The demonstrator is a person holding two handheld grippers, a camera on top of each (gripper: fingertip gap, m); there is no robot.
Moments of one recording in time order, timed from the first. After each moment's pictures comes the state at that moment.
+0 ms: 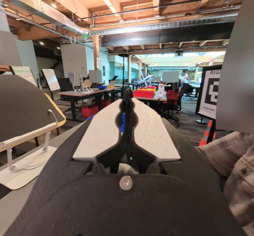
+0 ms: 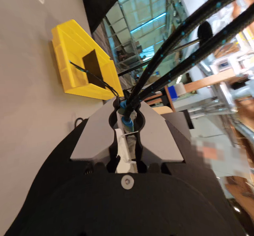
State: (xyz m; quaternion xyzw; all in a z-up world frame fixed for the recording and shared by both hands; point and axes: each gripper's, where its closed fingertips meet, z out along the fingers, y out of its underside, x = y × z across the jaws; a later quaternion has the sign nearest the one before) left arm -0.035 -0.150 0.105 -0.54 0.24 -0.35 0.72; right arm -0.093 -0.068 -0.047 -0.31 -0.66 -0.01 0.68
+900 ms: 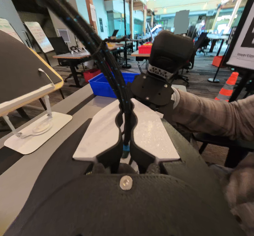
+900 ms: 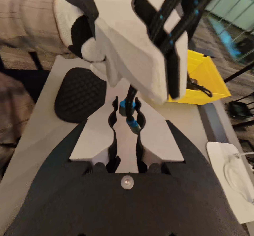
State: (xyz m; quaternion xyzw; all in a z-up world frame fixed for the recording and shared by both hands) left arm -0.009 -0.091 -0.006 -0.65 0.31 -0.28 0.64; right arm -0.062 -0.113 -0.091 -0.42 -0.75 0.33 0.38
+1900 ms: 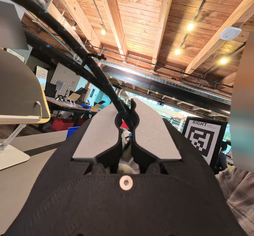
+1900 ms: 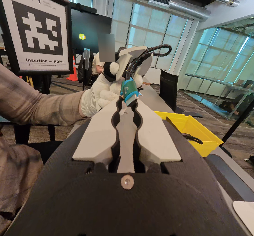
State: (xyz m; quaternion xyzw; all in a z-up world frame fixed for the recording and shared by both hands) left arm -0.088 -0.107 0.080 -0.47 0.08 -0.51 0.72; right arm -0.047 -0.117 0.013 -0.33 -0.58 0.56 0.49
